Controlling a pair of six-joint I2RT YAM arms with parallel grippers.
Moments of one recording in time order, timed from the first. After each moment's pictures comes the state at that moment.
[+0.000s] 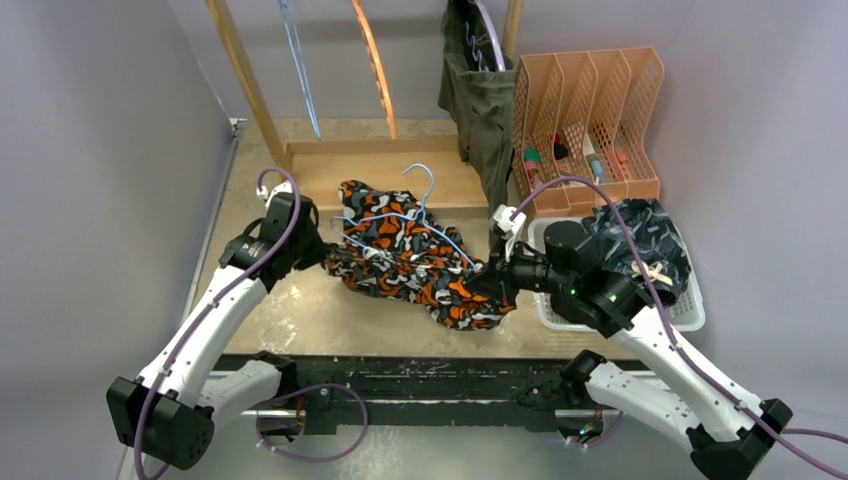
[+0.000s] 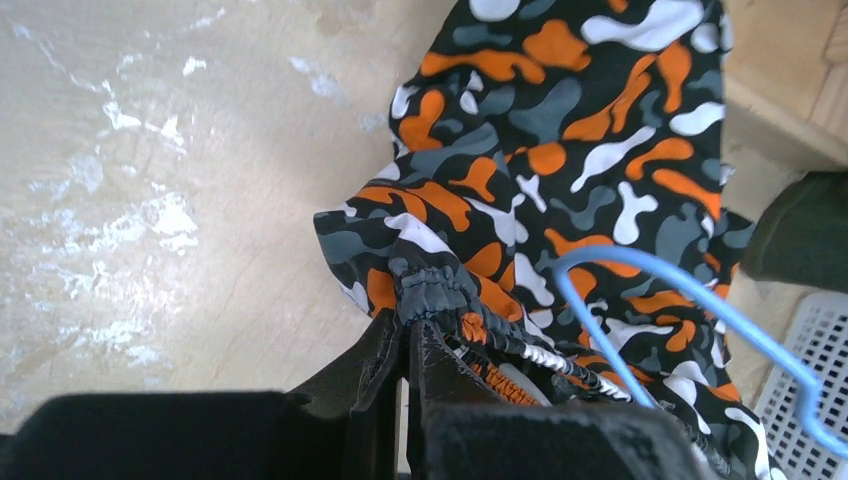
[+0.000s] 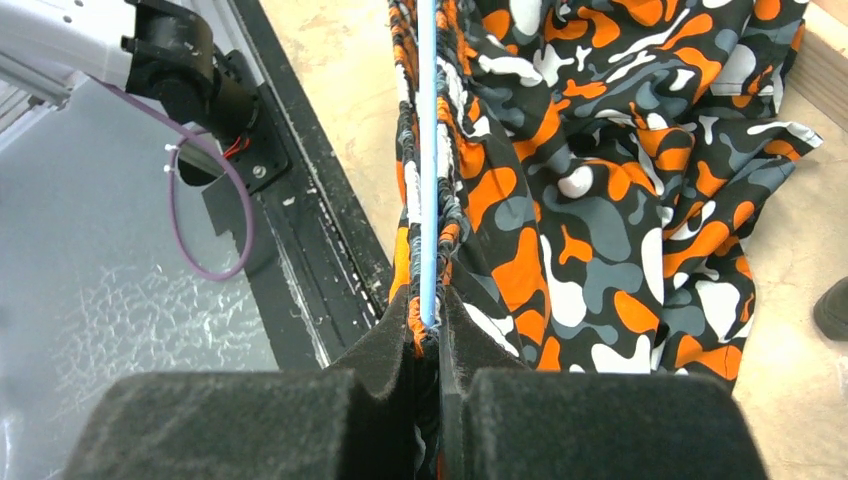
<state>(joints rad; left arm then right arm) -0.33 1.02 0.96 -0.79 -0.20 -0.73 0.68 0.79 0.85 -0.50 -0.46 0.15</state>
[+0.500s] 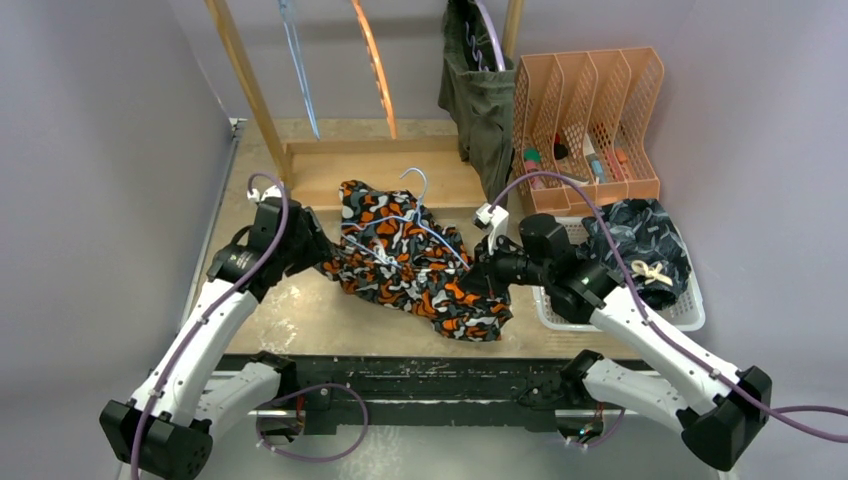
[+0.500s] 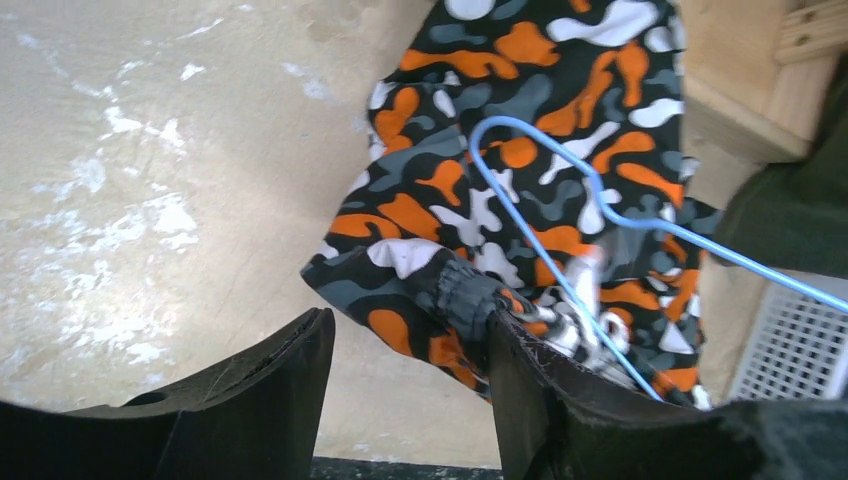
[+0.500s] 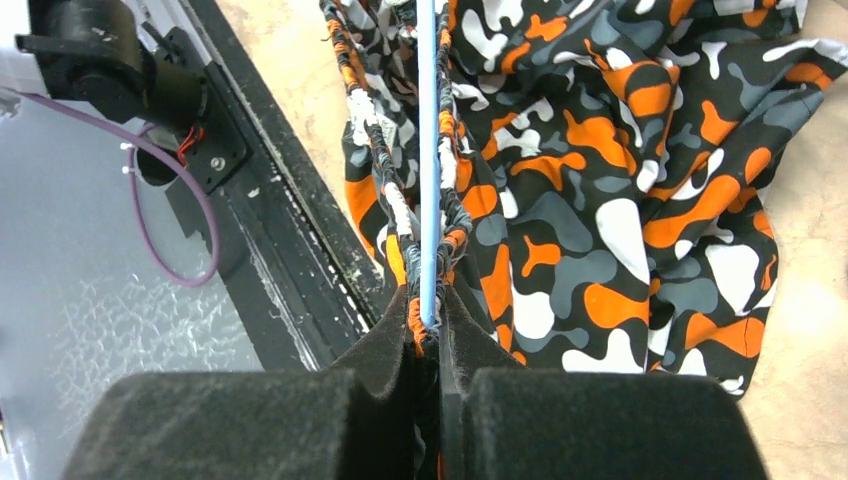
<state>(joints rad) -0.31 0.94 0.93 -0.82 -0.17 -0.72 0.68 0.93 0.83 -0.46 -0.41 0.18</state>
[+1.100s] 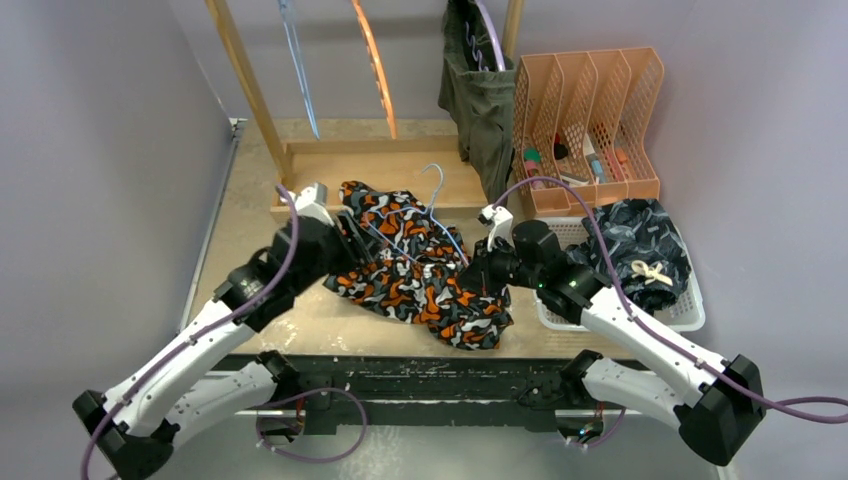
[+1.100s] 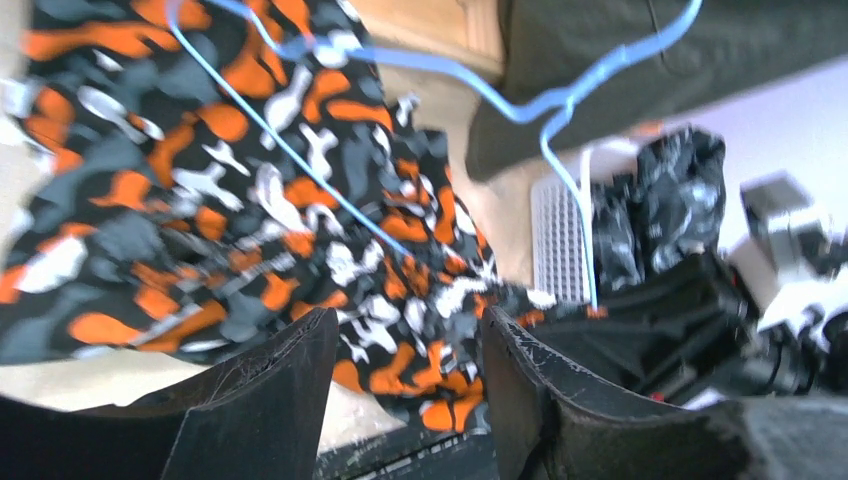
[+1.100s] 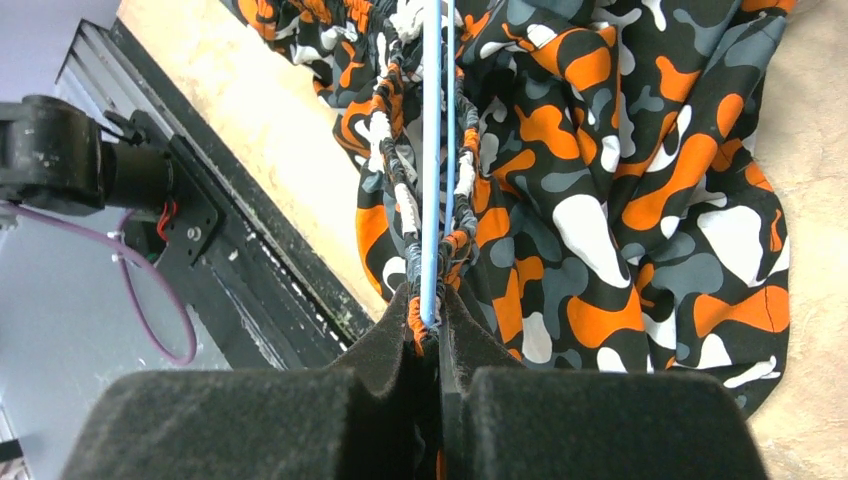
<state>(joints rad) -0.62 0.84 0.92 -0.57 -0.12 -0.88 0.68 0.97 0.72 -0.31 -0.29 0.37</state>
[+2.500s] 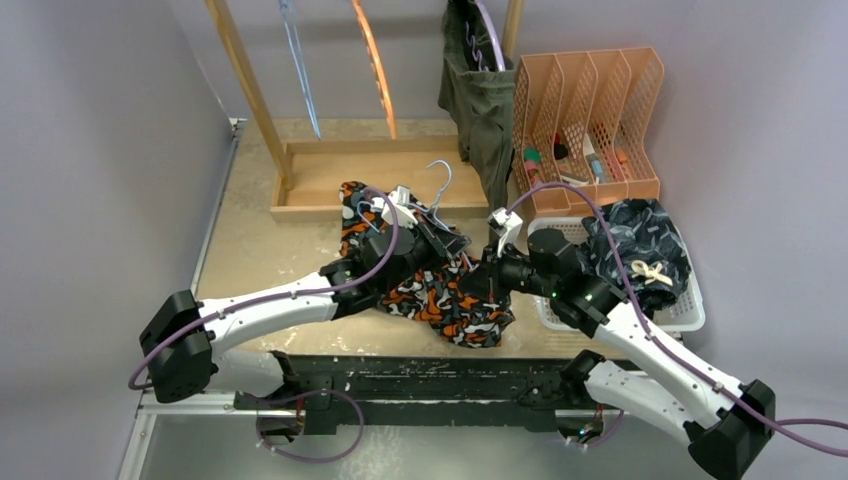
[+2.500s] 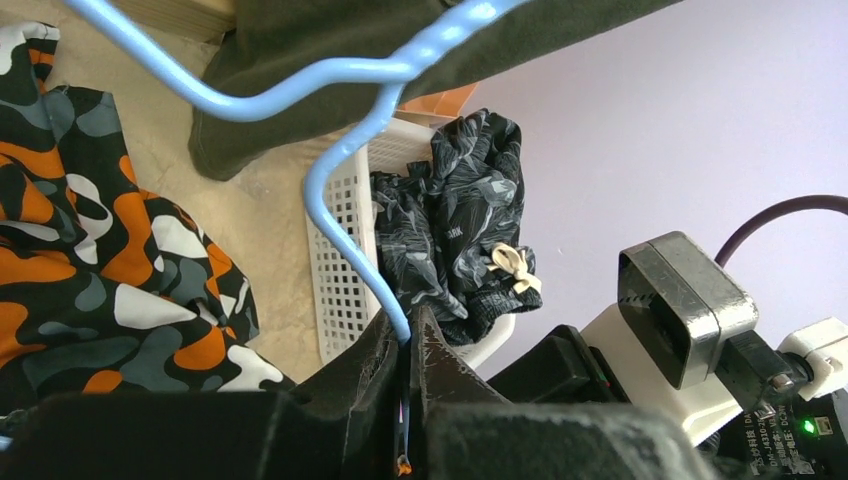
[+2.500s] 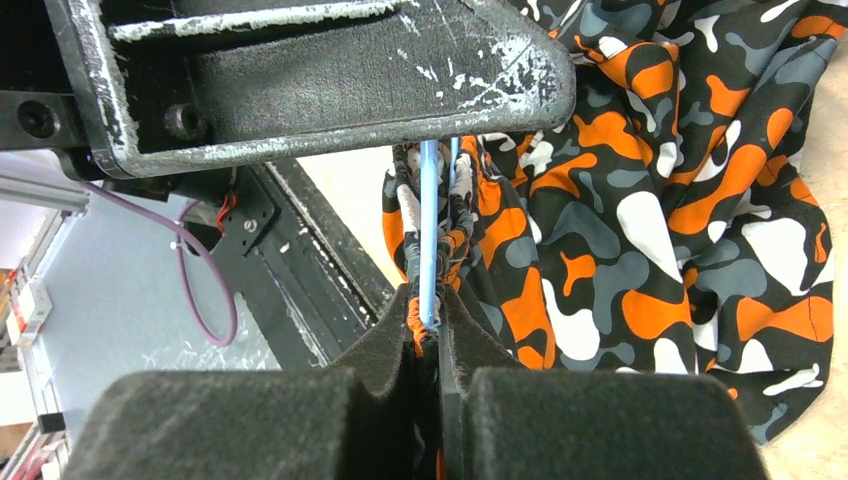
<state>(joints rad) -1.02 1.30 0.88 0.20 -0.28 -1.20 0.68 0.85 0.68 -0.30 -0.34 0.42</state>
